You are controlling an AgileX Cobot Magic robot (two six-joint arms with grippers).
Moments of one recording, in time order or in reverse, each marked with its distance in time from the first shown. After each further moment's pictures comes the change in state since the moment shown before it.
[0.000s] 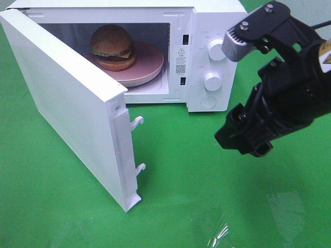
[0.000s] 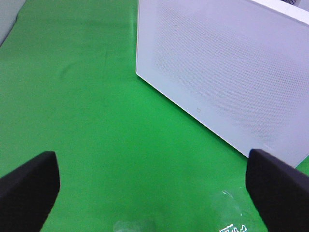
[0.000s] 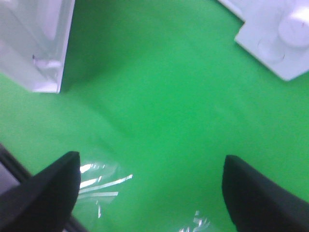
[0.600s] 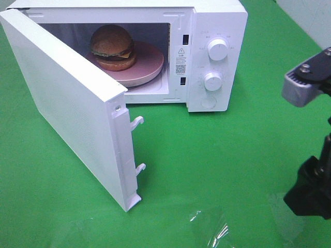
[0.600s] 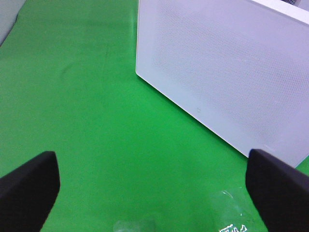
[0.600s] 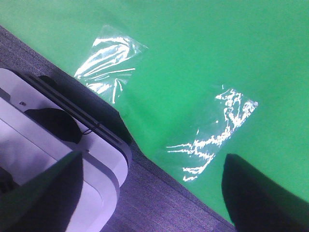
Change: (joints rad) left arm 0.000 0.000 0.000 0.000 0.000 0.000; right arm 0.000 -0.185 0.064 0.003 0.387 0.134
